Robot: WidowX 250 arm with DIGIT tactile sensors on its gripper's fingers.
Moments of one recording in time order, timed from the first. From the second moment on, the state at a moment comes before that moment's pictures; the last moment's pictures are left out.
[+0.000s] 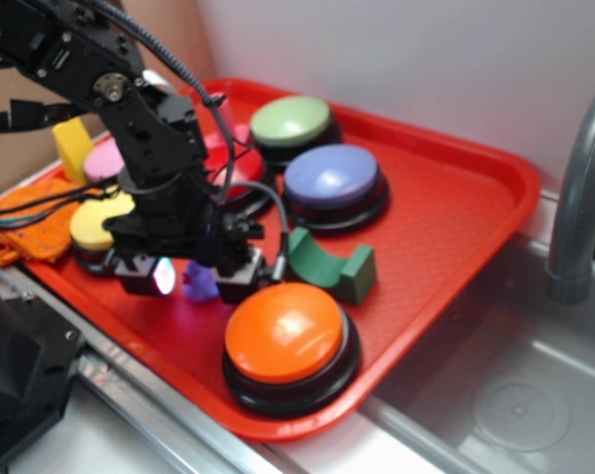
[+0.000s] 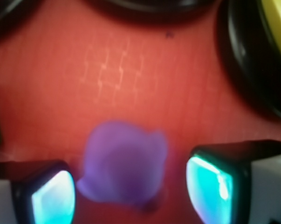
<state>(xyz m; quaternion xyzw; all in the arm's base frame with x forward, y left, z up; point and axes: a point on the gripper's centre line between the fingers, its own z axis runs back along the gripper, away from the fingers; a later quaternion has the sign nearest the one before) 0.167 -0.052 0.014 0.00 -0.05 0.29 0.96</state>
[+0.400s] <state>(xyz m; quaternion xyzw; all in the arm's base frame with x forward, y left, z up) 0.167 -0.050 0.013 0.00 -0.05 0.28 0.96</state>
